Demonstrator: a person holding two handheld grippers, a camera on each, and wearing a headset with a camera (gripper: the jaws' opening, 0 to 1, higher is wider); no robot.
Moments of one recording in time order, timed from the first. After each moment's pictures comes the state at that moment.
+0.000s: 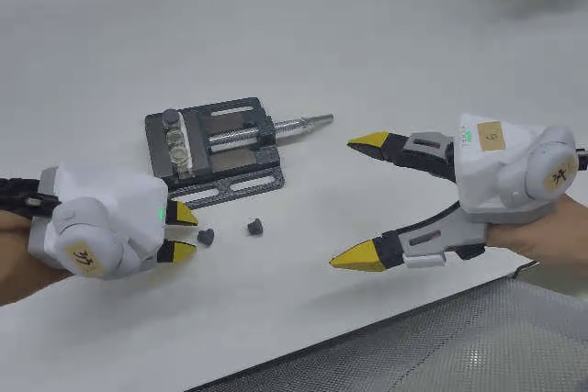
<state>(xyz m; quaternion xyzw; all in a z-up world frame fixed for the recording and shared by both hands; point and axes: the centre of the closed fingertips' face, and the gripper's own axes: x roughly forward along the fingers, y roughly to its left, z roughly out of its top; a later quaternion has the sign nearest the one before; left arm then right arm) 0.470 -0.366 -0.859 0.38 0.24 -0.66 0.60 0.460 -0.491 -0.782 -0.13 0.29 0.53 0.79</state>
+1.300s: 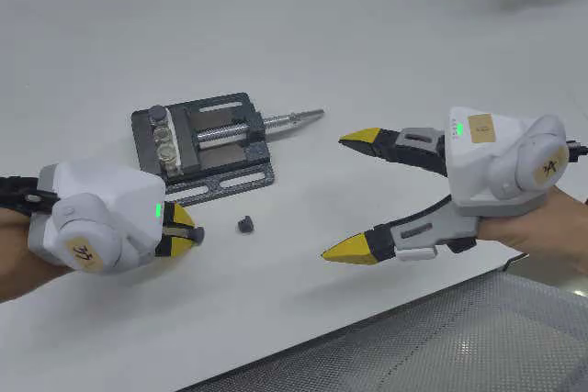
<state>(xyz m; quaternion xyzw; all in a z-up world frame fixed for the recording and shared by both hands) 0.472 -0.374 -0.864 0.37 0.24 -0.67 0.60 0.465 -0.496 -0.782 -0.13 0.29 0.52 0.79</state>
